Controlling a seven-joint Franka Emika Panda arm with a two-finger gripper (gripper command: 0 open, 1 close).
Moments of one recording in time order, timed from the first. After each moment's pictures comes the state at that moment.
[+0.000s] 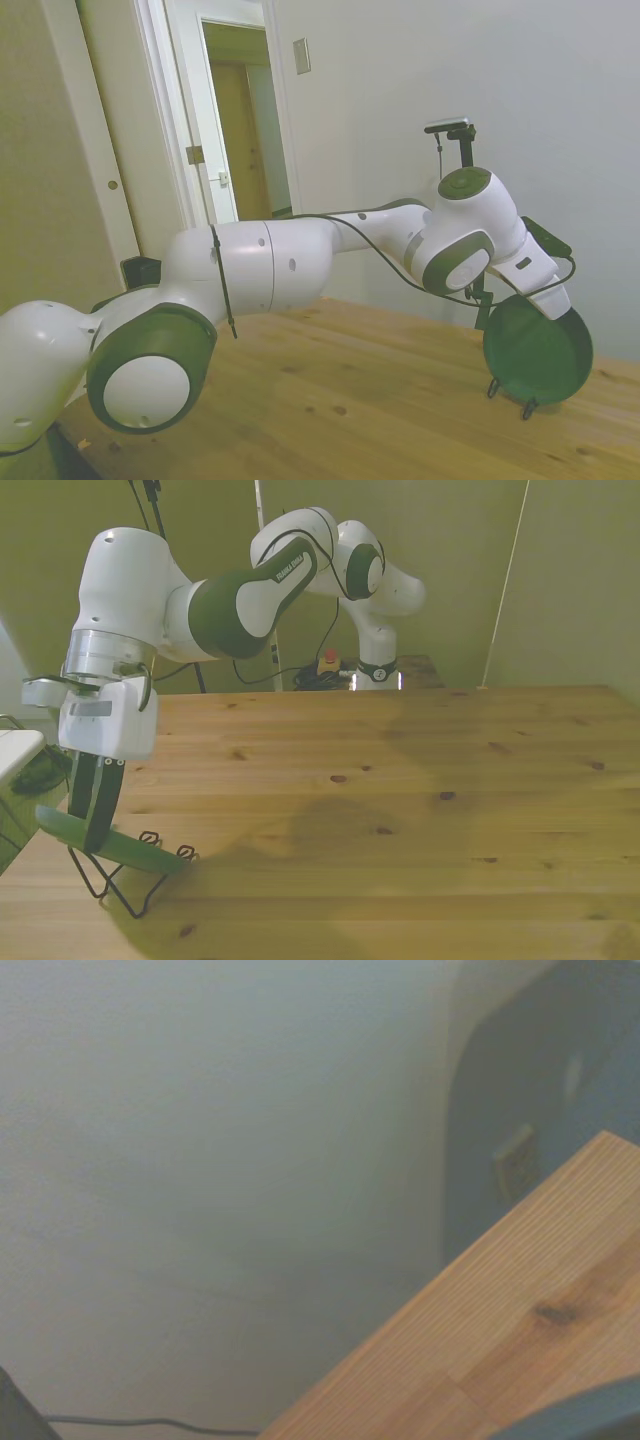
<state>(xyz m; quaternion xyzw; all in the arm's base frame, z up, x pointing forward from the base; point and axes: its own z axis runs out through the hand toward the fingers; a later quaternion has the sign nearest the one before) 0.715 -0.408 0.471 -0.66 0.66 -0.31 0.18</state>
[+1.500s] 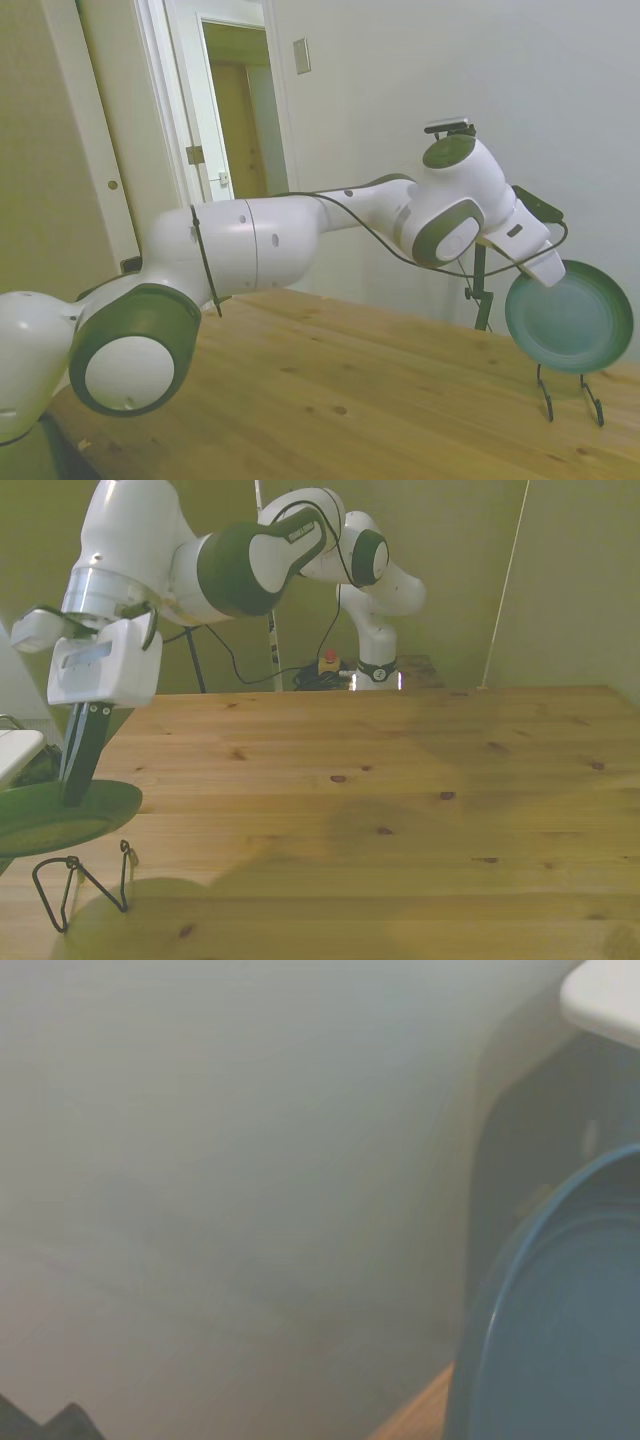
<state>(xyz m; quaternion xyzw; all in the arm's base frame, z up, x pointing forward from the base) 0.710 -0.378 0.541 -0.66 0.64 -0.35 0.19</state>
